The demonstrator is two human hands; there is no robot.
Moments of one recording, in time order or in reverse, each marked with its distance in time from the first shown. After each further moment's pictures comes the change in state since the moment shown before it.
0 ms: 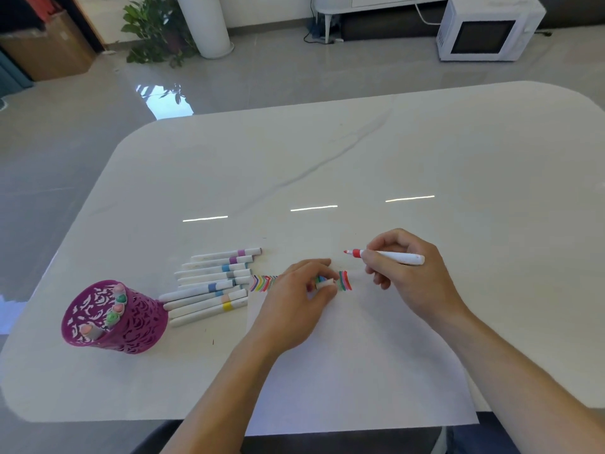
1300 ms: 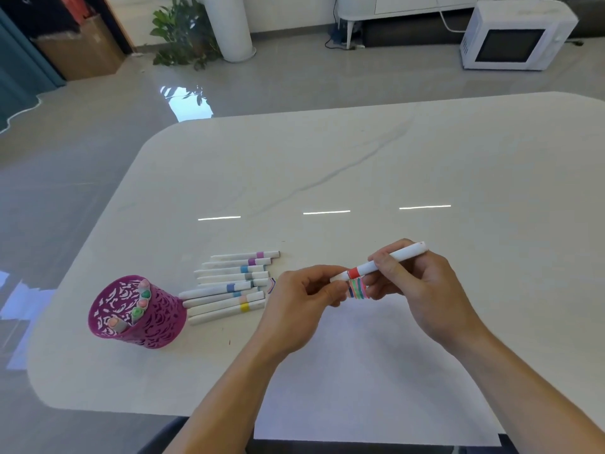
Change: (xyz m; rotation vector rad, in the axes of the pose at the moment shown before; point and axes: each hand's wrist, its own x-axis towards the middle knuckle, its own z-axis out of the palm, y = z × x) left_hand -0.014 0.014 -0.023 -0.505 0.027 -0.101; right_hand -0.016 -0.025 0.018 0.124 -0.127 -0.011
